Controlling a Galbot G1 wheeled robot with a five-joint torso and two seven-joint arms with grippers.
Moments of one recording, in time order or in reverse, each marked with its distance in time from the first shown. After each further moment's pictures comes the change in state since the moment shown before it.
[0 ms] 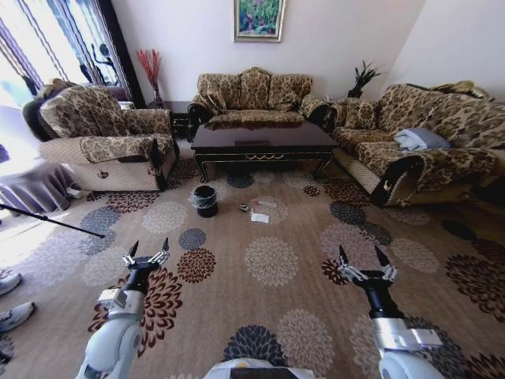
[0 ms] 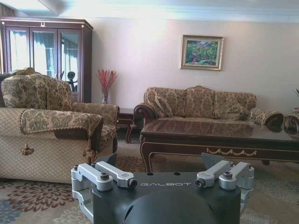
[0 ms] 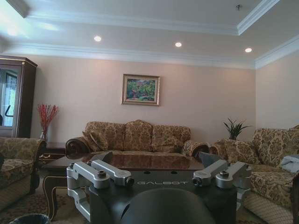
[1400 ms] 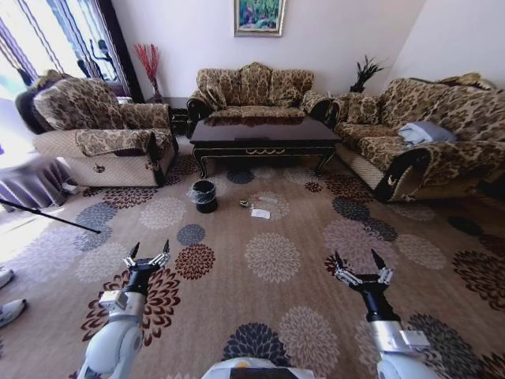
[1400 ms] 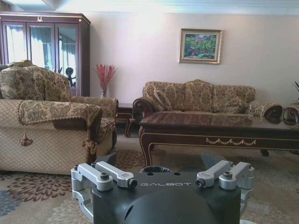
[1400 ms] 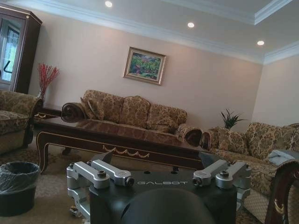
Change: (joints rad) left arm 0.013 -0.008 0.001 0.002 0.017 -0.003 0.012; right arm -0.015 -0.022 -0.009 -0.047 -0.163 -0.039 0.058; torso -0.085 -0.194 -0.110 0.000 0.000
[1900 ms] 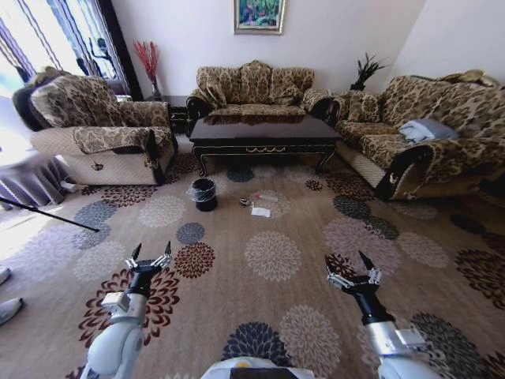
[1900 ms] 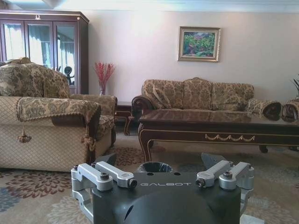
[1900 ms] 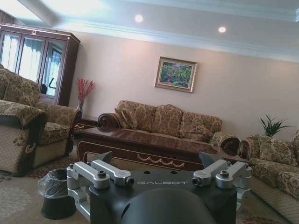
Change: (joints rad) left arm 0.004 -0.016 0.007 0.004 0.022 -0.008 0.010; right arm -0.014 -0.007 -0.012 0.060 0.041 0.008 -0.150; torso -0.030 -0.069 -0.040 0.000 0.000
